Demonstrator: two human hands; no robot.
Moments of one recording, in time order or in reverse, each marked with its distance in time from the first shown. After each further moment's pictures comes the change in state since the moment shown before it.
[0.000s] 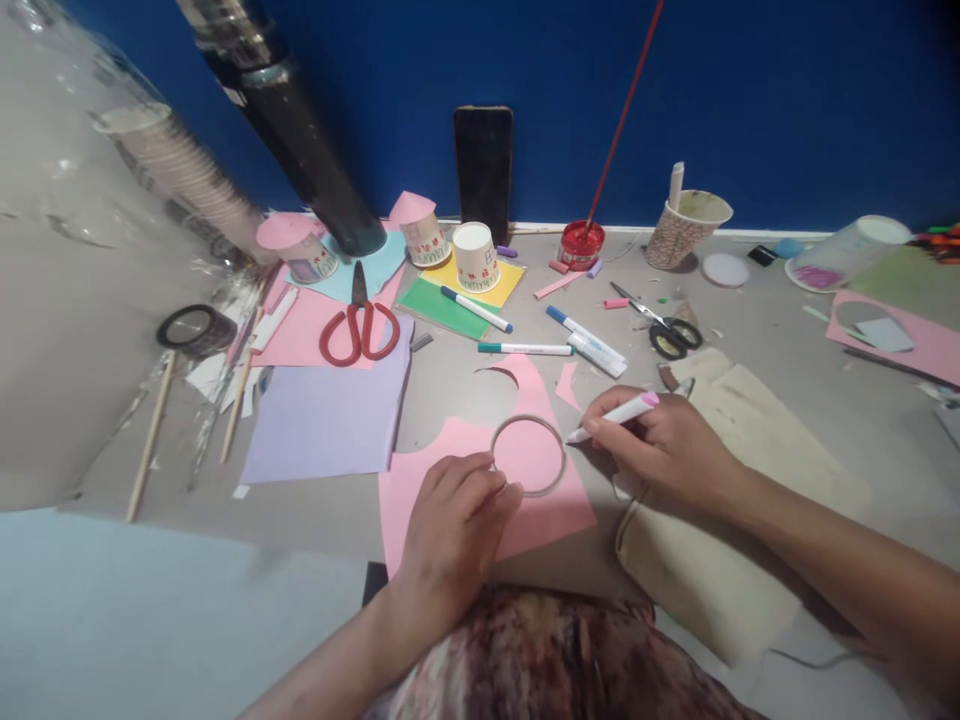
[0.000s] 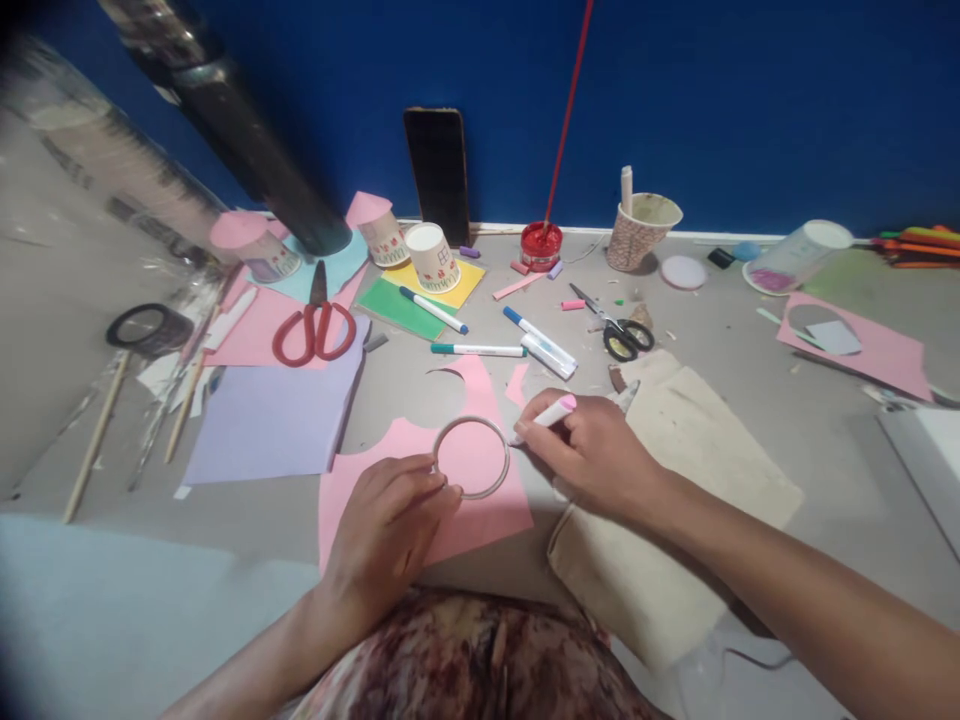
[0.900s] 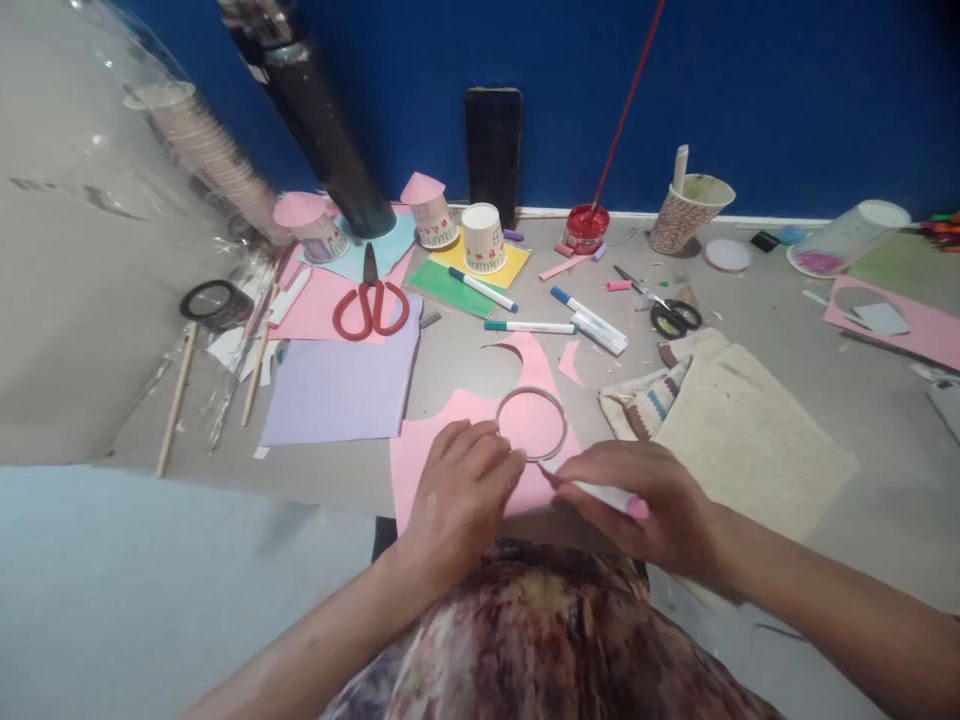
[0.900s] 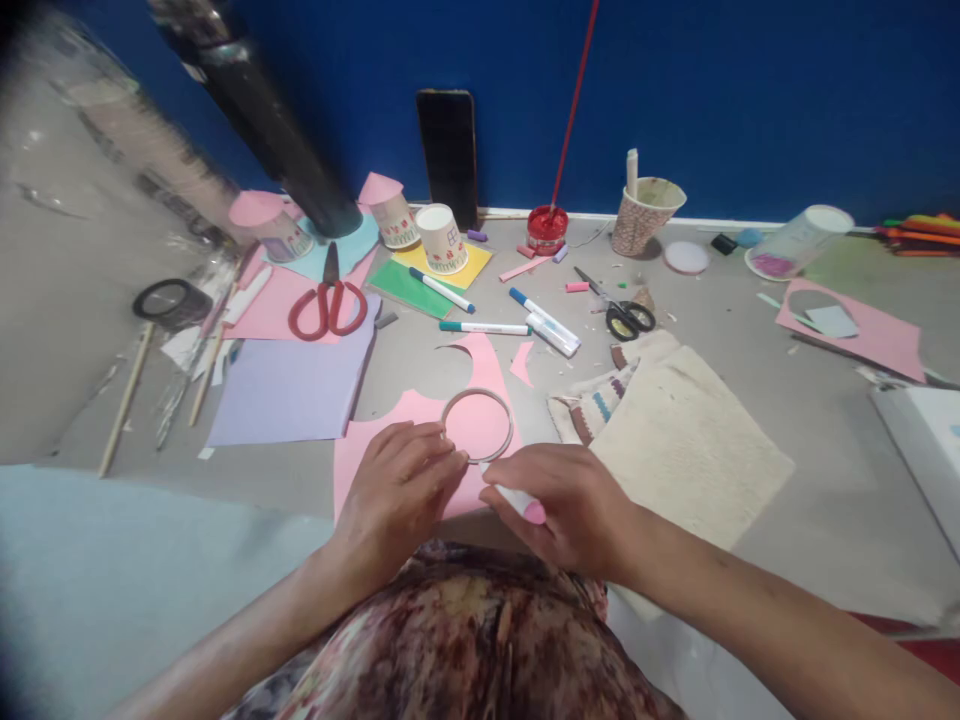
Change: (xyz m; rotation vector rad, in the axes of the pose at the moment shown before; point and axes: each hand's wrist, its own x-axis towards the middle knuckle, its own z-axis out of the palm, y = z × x) left_hand -0.008 0.005 -0.002 0.060 -0.083 0.057; right_hand -0.053 -0.014 0.040 0.022 0.114 -0.566
